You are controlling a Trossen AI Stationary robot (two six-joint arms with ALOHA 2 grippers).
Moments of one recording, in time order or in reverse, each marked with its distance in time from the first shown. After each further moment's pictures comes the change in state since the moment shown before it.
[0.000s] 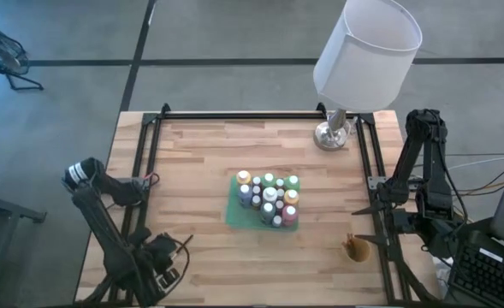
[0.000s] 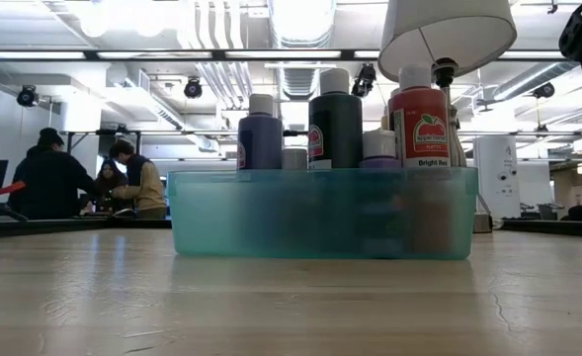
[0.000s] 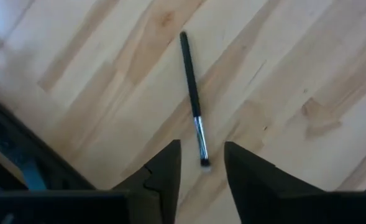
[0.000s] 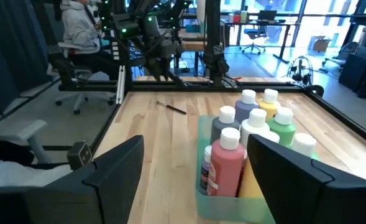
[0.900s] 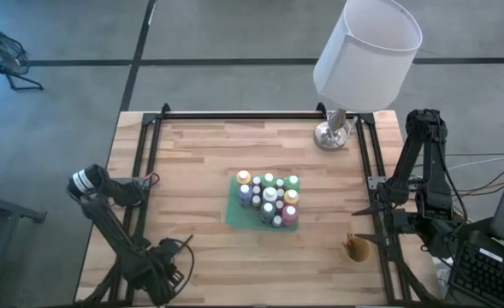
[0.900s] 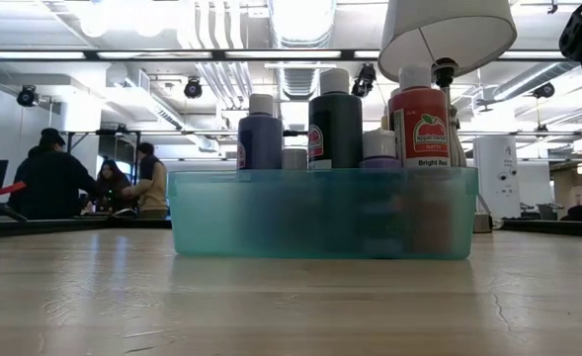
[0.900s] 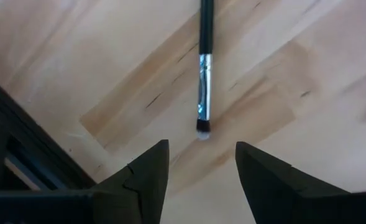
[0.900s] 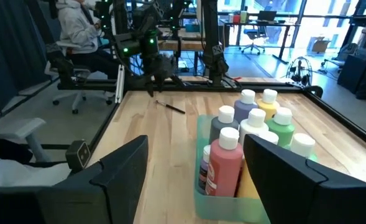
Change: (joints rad) left arm 0.029 0.086 -0.124 0.234 0.254 -0.148; right arm -0.001 0.000 -0.002 0.000 -0.002 -0.008
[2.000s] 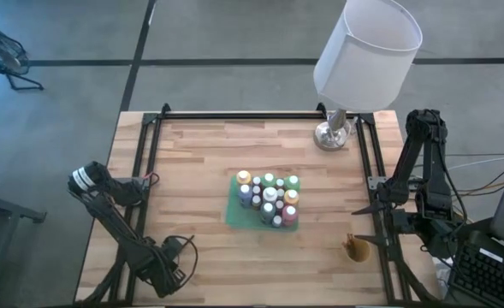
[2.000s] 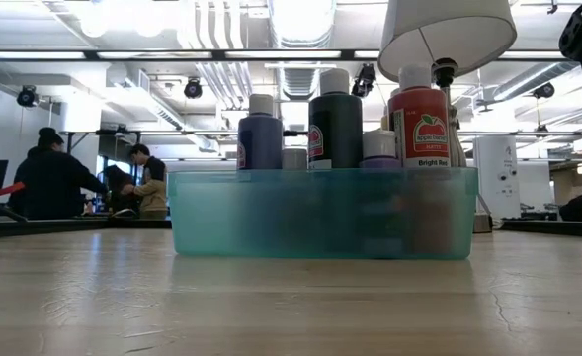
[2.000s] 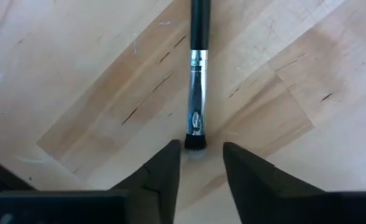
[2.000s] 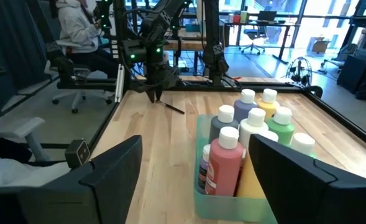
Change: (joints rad) left arm 0.041 -0.005 -0.167 0.245 0.067 0.069; right arm 0.001 0.000 -0.003 0.000 0.000 0.000
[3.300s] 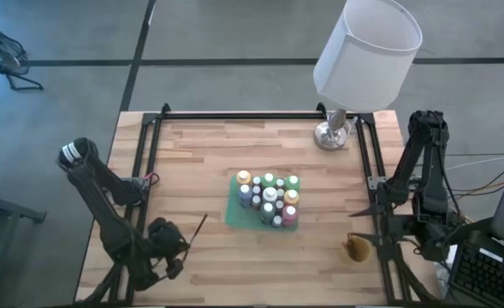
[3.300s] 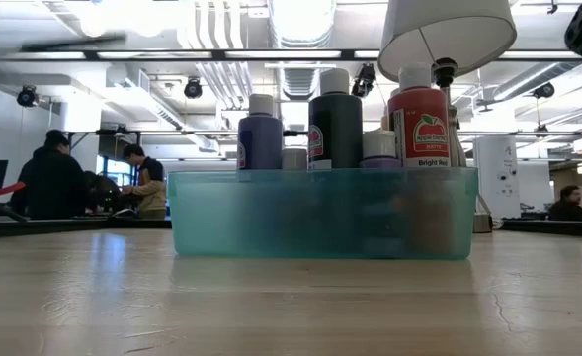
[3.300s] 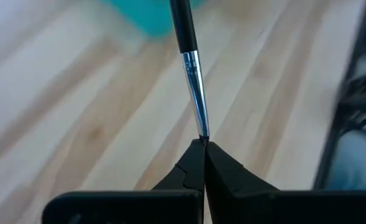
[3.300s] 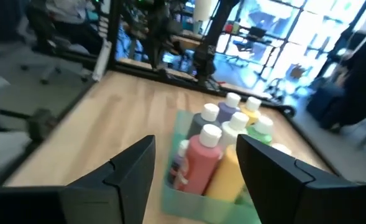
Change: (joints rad) left arm -0.043 -0.321 -0.005 -0.022 -0.687 0.264; right arm -0.028 0.032 -0.032 0.010 0.000 -0.156
